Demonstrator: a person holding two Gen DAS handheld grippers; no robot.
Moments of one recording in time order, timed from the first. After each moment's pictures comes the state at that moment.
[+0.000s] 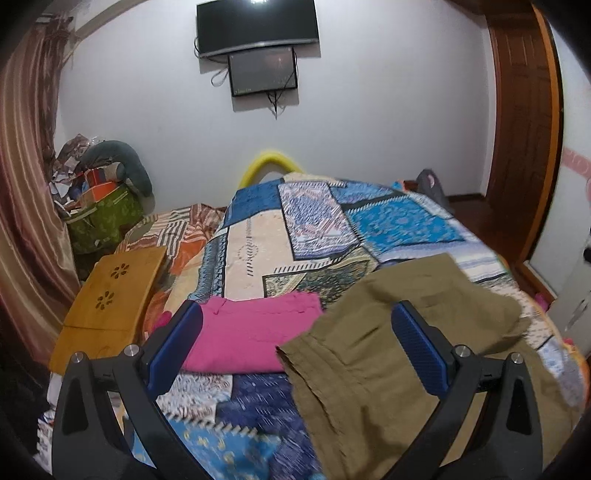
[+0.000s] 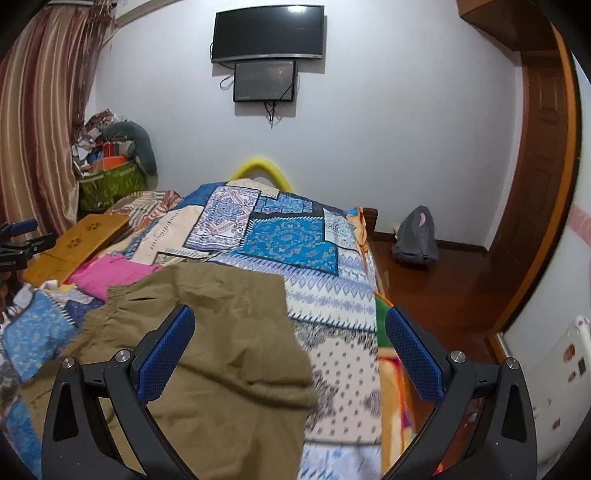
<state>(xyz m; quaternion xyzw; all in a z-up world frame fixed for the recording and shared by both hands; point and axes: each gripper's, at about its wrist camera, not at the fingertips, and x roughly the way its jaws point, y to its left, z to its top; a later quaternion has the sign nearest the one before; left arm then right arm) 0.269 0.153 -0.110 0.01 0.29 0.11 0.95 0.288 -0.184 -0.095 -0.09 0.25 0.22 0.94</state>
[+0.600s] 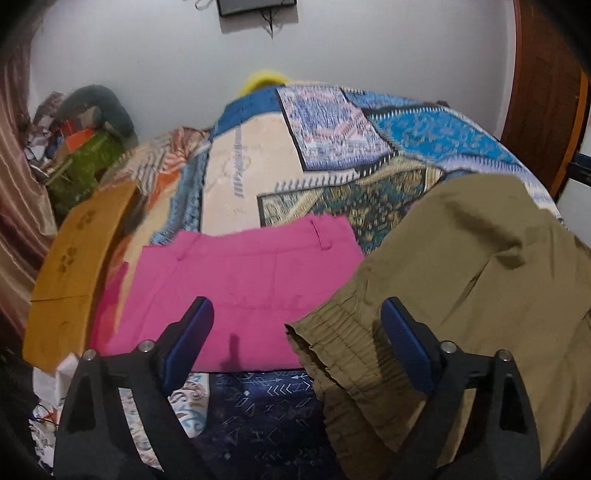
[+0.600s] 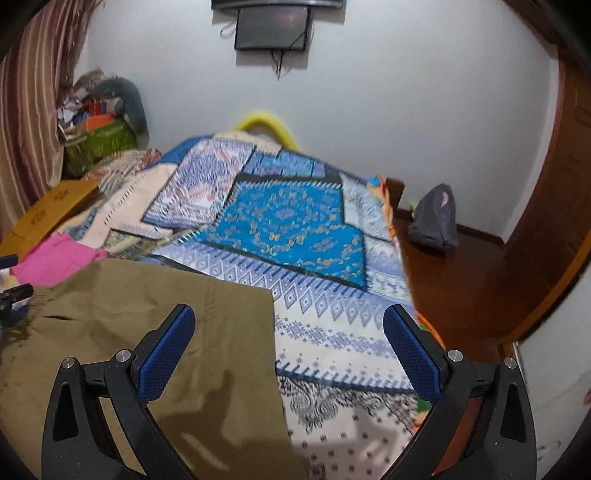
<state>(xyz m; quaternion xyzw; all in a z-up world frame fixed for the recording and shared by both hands) 0.364 0.200 -0.251 0.00 0.42 0.10 0.90 0.430 -0.121 -0.173 -0.12 0.33 0.23 0.91</state>
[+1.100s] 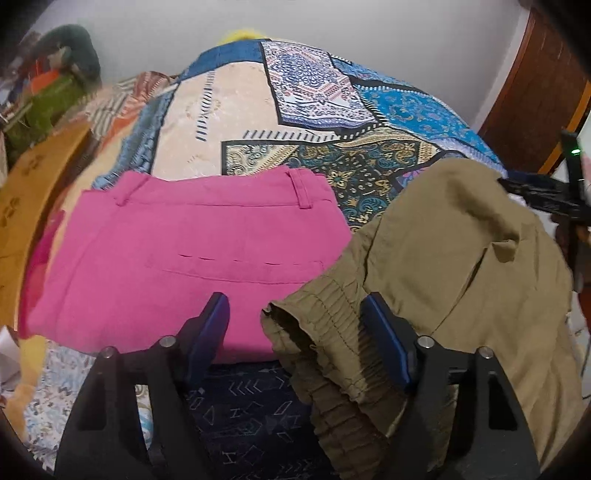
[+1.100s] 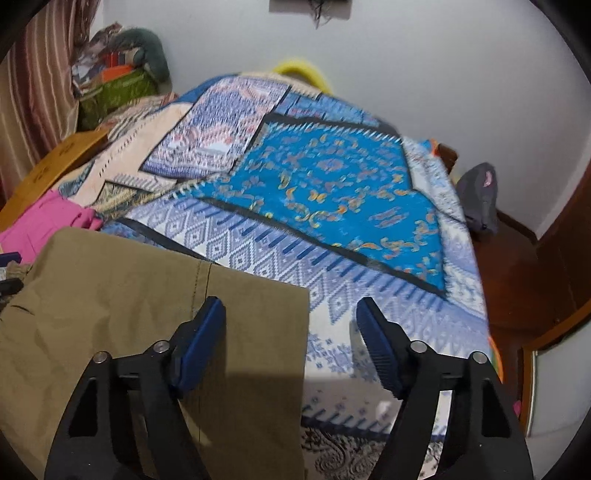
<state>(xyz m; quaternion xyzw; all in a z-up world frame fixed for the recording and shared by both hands) 0.374 0.226 -0.288 -0.10 0.47 0.02 0.88 0.486 -0.072 -0.226 -0.17 0.41 0.28 0.85</state>
